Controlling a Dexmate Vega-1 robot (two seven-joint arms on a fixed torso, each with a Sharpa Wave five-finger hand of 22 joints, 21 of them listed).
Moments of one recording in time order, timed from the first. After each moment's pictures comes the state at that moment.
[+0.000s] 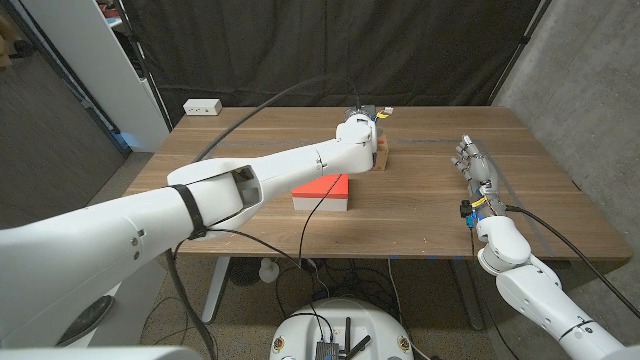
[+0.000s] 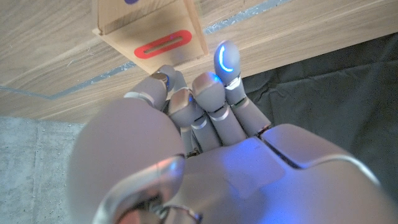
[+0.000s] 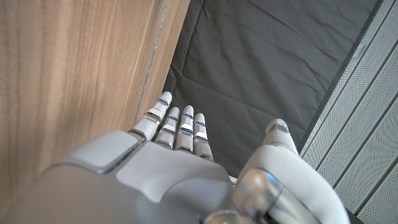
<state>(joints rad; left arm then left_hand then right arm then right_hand) 0.05 0.10 1.29 -1.27 0.35 0.94 0.04 0.91 0.00 0.66 -0.17 0.25 0.90 0.06 0.22 0.38 1.37 -0.18 1.47 0.72 1.39 -0.21 1.43 0.67 0.95 -0.14 1.54 0.39 -1.31 -0.58 -0.14 -1.79 0.48 0.28 -0.40 0.24 0.08 0.26 -0.15 0.18 0.15 0.11 0.20 0.18 0.24 0.09 0.20 0.19 0.07 0.07 0.23 0.37 0.29 0.06 0.20 0.17</state>
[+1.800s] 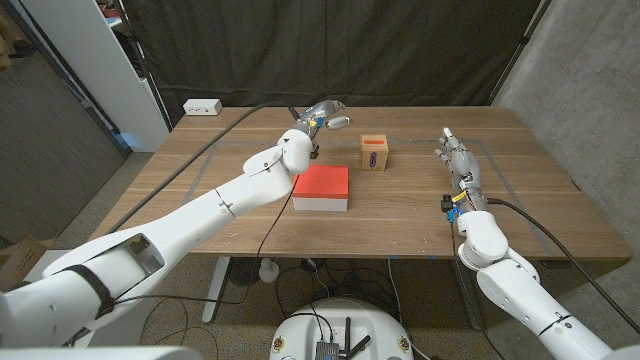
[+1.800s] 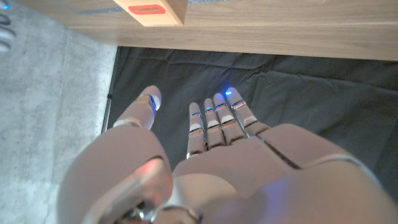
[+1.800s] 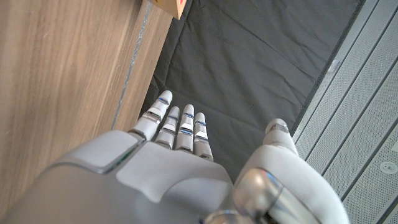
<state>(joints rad) 0.56 0.60 0.80 -1.89 0.24 0.52 0.21 0.51 0.03 0.64 -0.16 0.22 0.34 0.05 0.17 0.27 0.22 0.02 0.31 0.20 0.20 -0.02 0.36 0.18 -0.03 -0.03 0.90 0.16 -1.27 -0.55 -0.23 -1.86 0.36 0.24 -0.46 0.24 0.08 0.26 -0.15 0.18 0.16 0.10 0.20 0.18 0.24 0.09 0.20 0.19 0.09 0.05 0.23 0.37 0.32 0.03 0.20 0.17</state>
